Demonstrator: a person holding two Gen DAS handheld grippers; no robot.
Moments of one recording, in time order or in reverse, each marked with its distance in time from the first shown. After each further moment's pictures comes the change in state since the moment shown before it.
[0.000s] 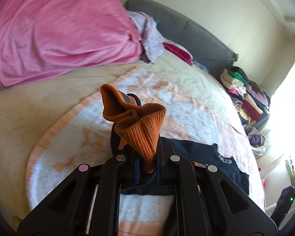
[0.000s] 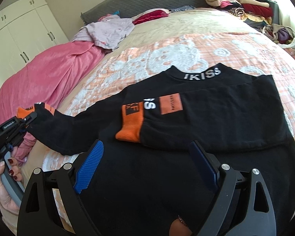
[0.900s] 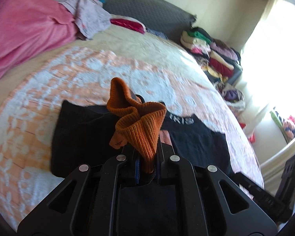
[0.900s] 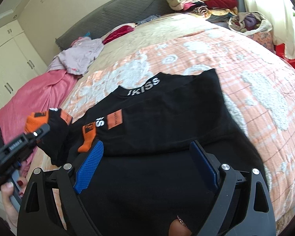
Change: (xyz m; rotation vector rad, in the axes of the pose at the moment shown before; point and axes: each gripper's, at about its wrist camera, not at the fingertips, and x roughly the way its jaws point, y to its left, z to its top) left arm 0.051 -0.138 -0.071 0.256 0.188 -0.195; right arm -0.057 -0.099 -0.006 0.185 -0.103 -0.099
